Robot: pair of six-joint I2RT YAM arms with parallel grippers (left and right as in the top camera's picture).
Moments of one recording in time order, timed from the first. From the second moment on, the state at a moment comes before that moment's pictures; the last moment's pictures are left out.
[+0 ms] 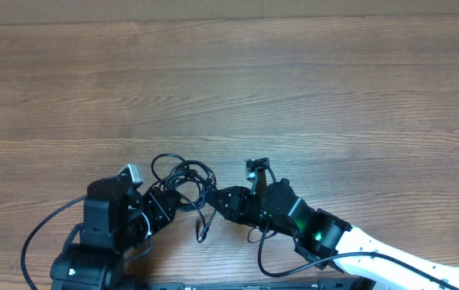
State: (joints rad) left arm -0.16 0.61 0.66 -0.86 0.38 -0.86; right arm 0.96 1.24 0.52 0.32 -0.20 1.32
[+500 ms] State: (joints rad) left arm -0.16 0.63 0.65 -0.70 0.63 -0.55; right arm 0.93 1.22 0.53 0.19 -0.19 1.18
